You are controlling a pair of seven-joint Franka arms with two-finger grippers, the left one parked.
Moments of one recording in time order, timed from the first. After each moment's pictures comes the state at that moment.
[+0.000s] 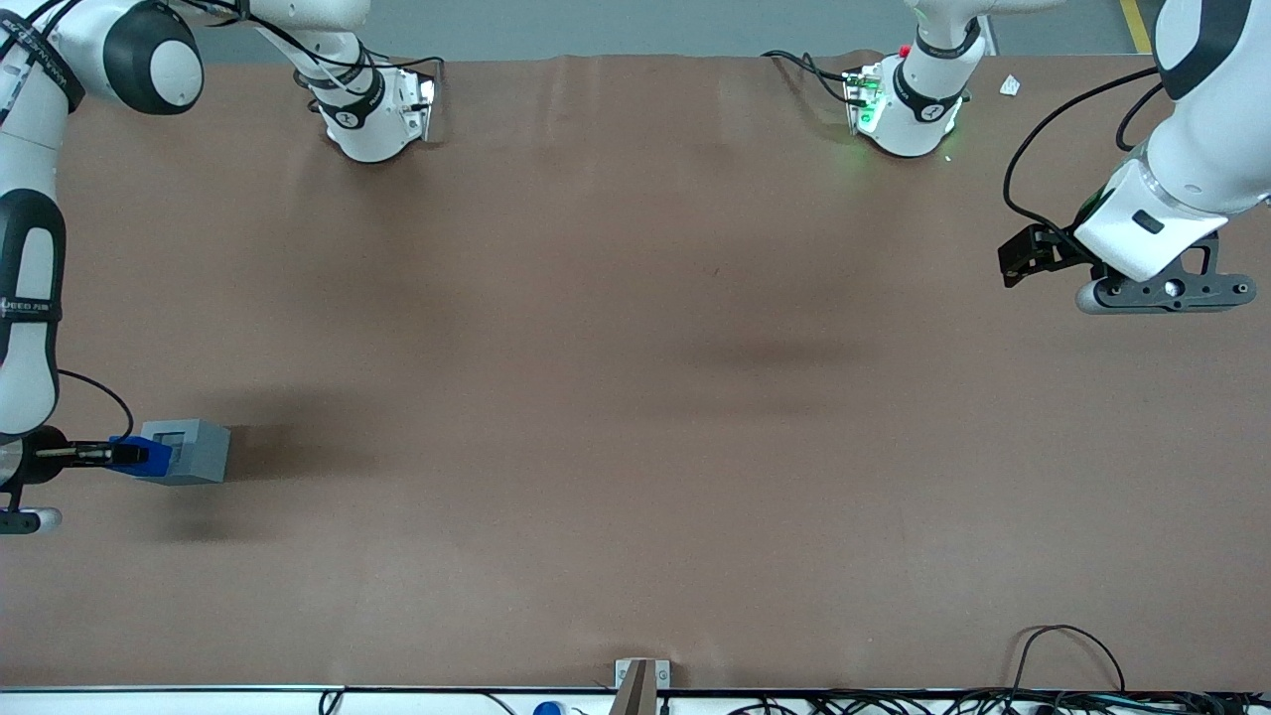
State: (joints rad) arm -0.27 0.84 -0.07 -1.08 0.05 1.72 -0.32
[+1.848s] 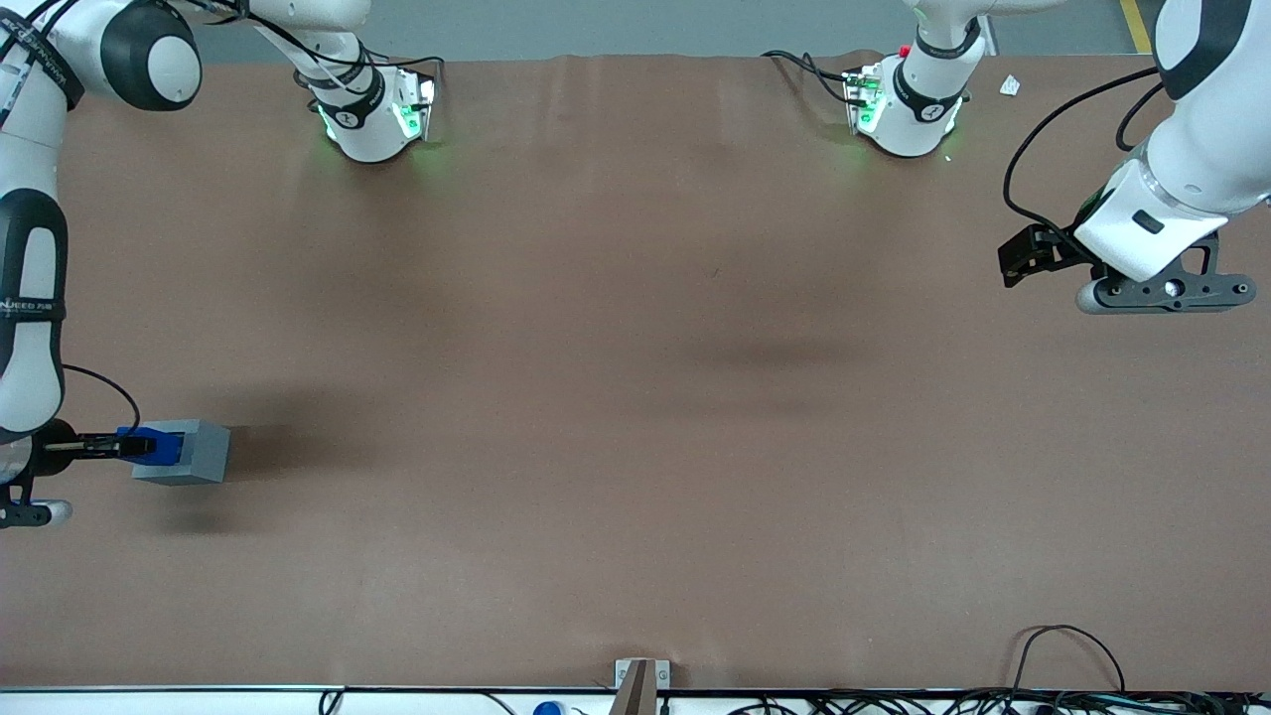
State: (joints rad) arm -0.28 0.82 -0.07 -1.12 0.05 1.71 -0.32
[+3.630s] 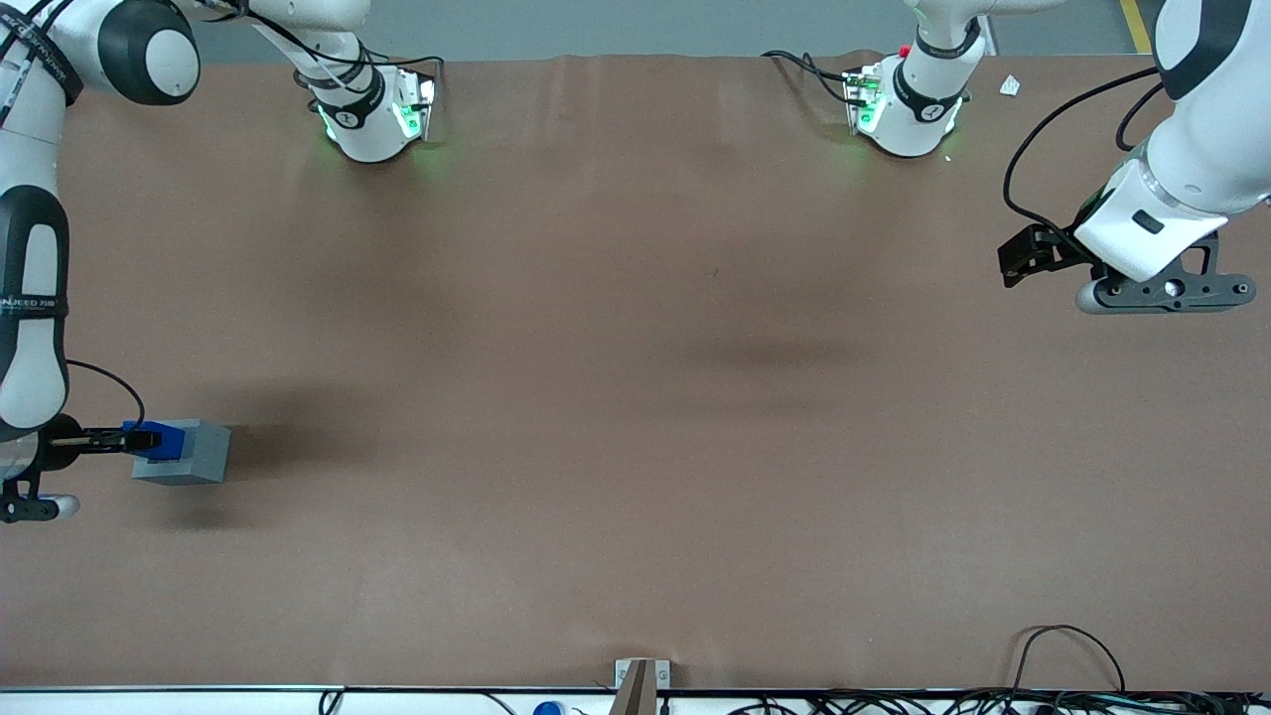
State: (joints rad) arm -0.27 0.80 -0.07 -1.15 0.05 1.71 -0.32
